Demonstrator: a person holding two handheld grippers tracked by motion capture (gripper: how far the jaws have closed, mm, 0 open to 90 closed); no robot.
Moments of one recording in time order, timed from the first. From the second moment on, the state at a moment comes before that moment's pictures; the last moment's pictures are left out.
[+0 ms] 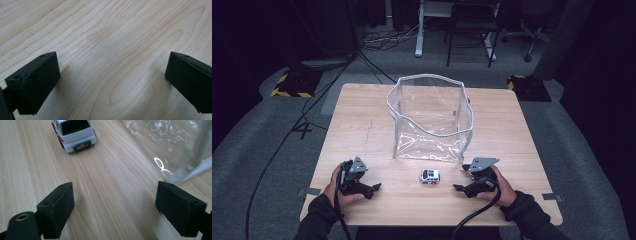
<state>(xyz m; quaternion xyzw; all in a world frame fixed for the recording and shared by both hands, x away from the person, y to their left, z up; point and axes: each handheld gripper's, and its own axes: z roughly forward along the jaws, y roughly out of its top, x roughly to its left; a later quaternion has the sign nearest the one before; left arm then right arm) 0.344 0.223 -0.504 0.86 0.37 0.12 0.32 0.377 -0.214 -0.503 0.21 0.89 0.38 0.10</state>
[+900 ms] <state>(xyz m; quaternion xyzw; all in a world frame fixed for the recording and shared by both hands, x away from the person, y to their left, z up) 0.344 0.223 -0.504 0.86 0.37 0.12 0.32 0.383 -0.137 -0.504 0.13 0.91 0.39 0.06</state>
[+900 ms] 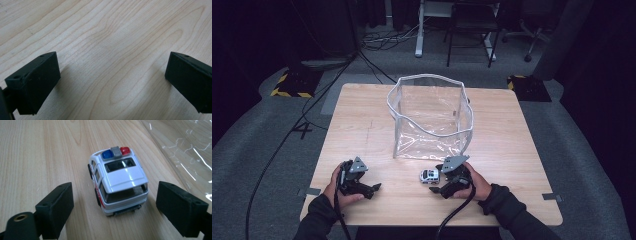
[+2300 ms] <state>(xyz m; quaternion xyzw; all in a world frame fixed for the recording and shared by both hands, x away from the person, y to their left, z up) 0.344 0.223 -0.504 0.86 0.37 0.12 0.32 0.391 -0.136 -0.500 0.16 0.89 0.42 0.06</state>
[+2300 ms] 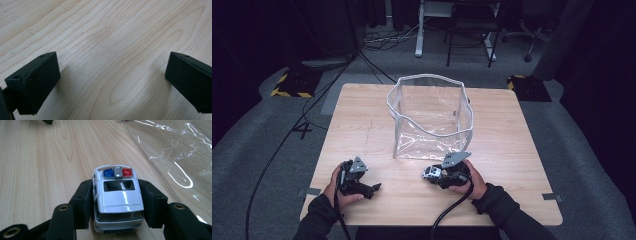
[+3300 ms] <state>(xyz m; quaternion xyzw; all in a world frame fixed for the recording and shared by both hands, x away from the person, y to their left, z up) 0.344 0.223 -0.504 0.86 0.37 0.12 0.32 0.400 -0.282 -0.497 0.31 0.85 0.39 0.18</state>
